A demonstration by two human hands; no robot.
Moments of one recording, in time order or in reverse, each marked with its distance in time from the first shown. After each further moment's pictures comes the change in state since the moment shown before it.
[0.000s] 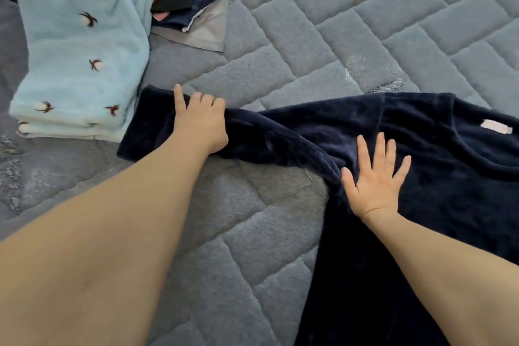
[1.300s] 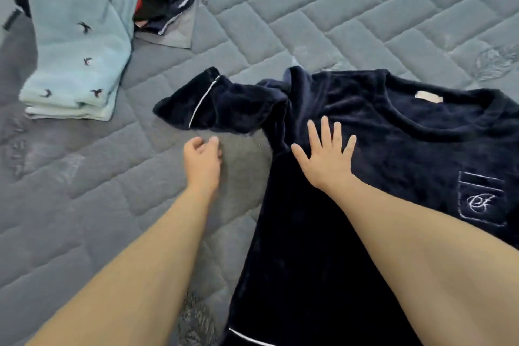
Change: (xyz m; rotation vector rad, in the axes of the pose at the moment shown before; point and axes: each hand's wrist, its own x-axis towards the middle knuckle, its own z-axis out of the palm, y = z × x) left_hand -0.116 0.132 0.072 -1.814 0.364 -0.575; right_hand -0.024 0.024 -0.036 0.135 -0.274 -0.104
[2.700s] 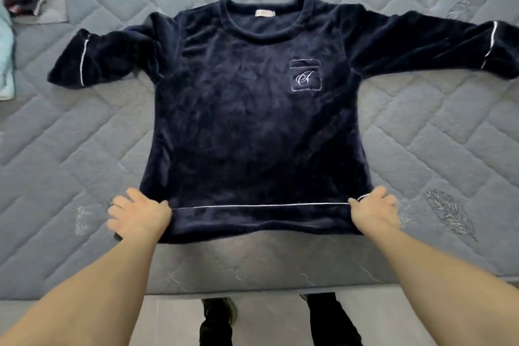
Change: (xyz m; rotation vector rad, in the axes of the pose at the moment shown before) left_hand -0.278 -0.109 -0.073 1.651 0.141 0.047; right_hand -0.410 0.288 0.030 0.283 -0.206 0.990
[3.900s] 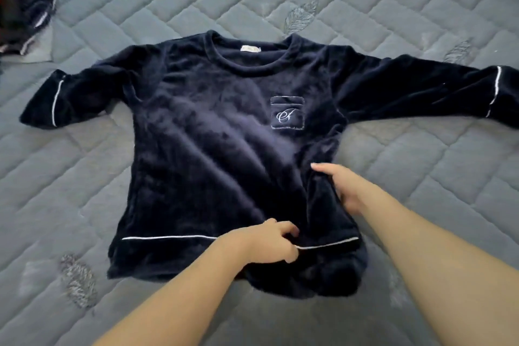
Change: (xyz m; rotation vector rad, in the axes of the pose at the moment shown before) left_hand -0.133 0.239 -0.037 -0.078 -1.033 0.842; right_hand 0.104 -0.123 -0.099 0.928 -0.904 -0.121
